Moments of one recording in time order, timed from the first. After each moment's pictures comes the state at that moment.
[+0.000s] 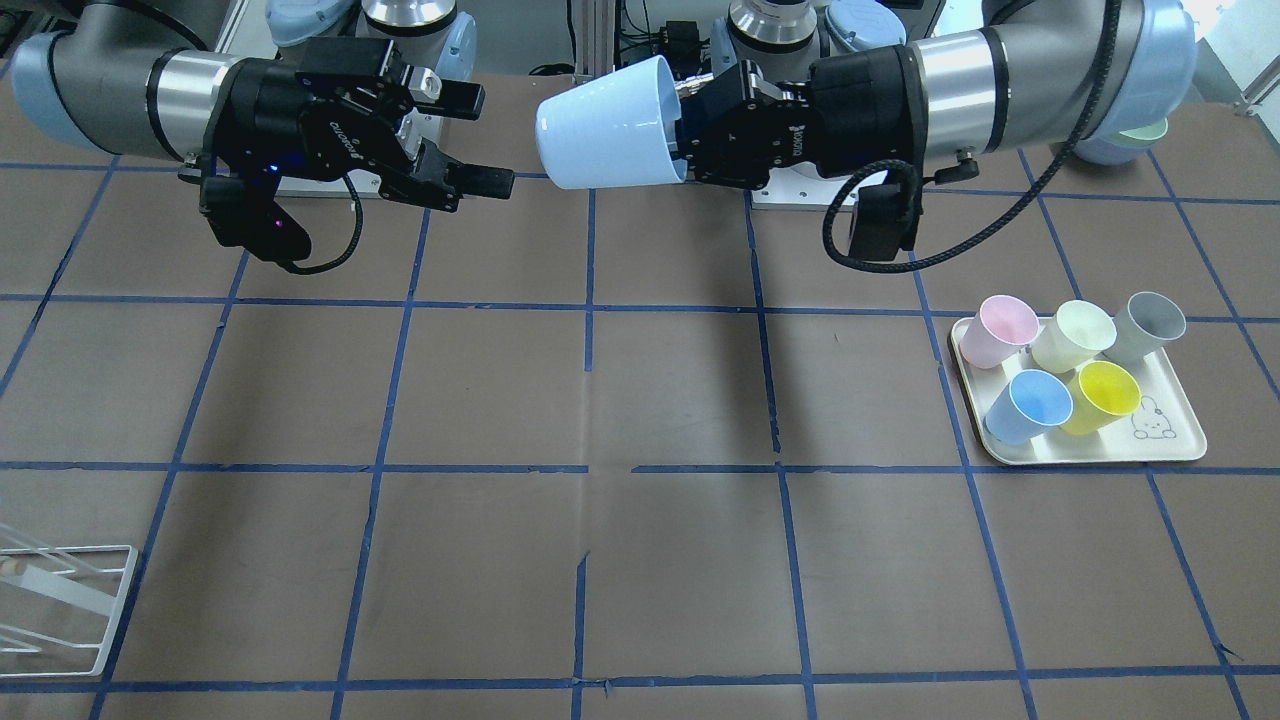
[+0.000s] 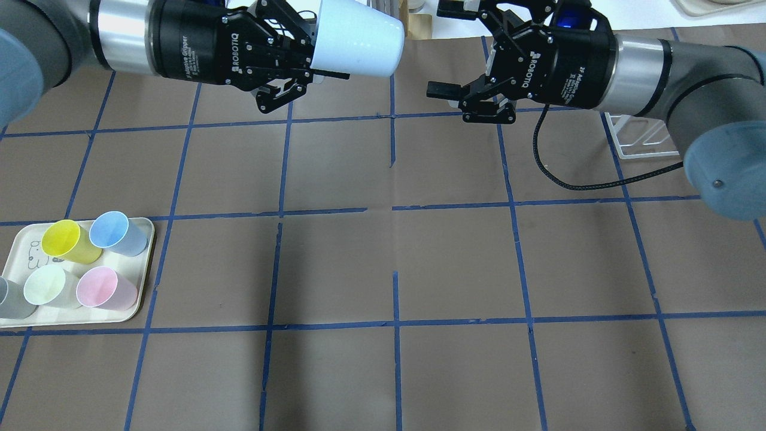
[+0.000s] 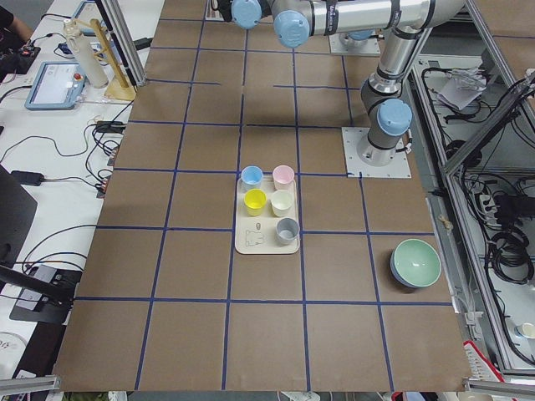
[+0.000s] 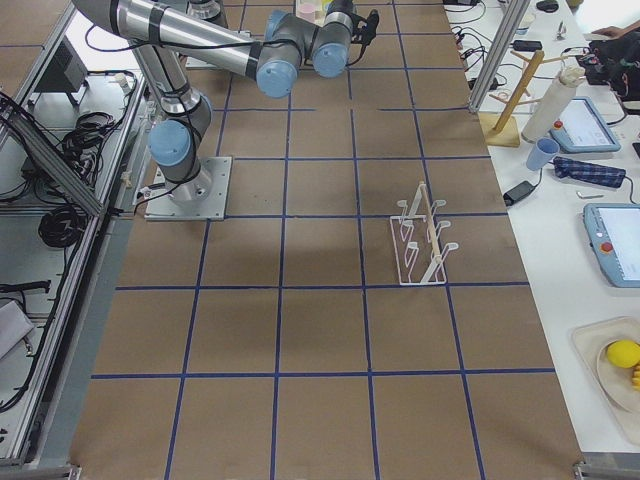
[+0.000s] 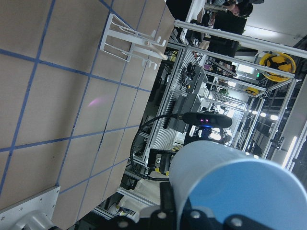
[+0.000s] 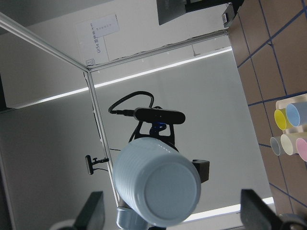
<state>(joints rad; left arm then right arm) -1.47 -1.60 -1.61 -1.92 0.31 0.09 1.40 -1.64 1.92 -1.54 0.07 -0.06</state>
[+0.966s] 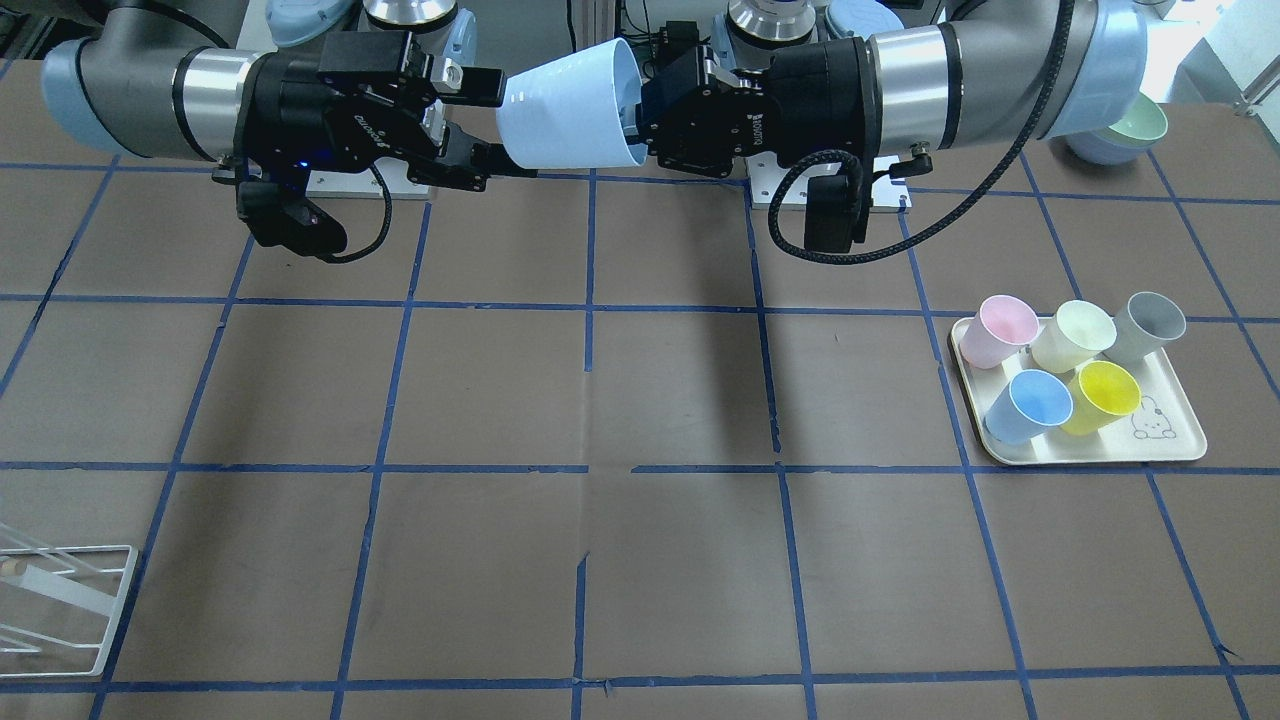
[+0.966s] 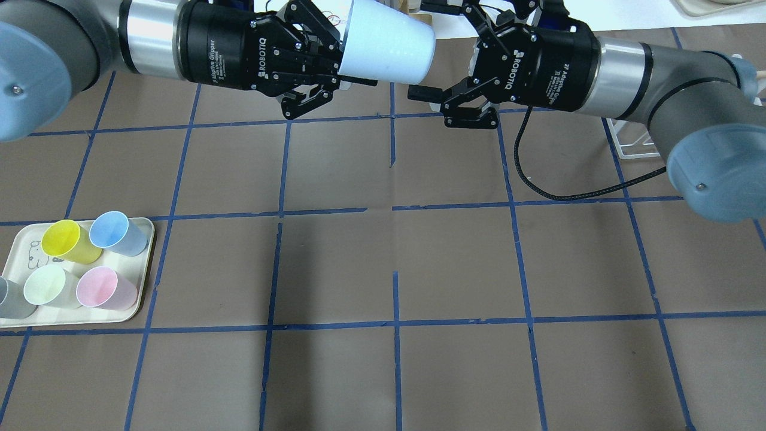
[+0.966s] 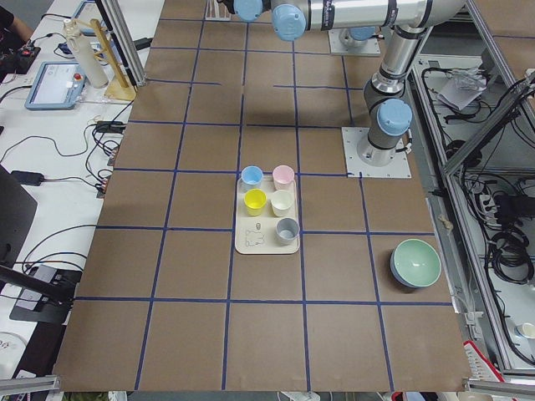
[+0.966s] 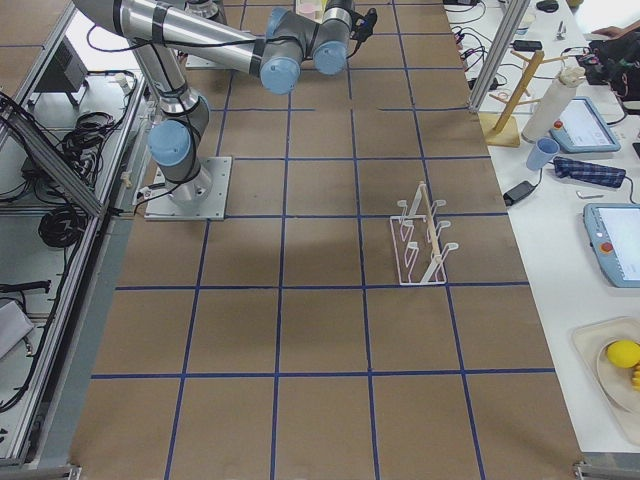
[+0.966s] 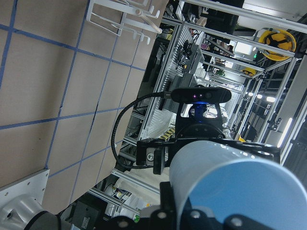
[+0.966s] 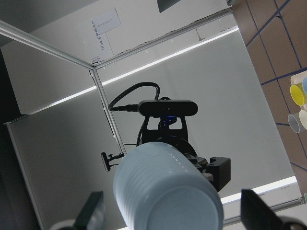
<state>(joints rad) -1.51 -1.60 -1.61 -1.92 0.28 0.06 1.44 -1.64 1.92 -1.52 0.10 0.04</state>
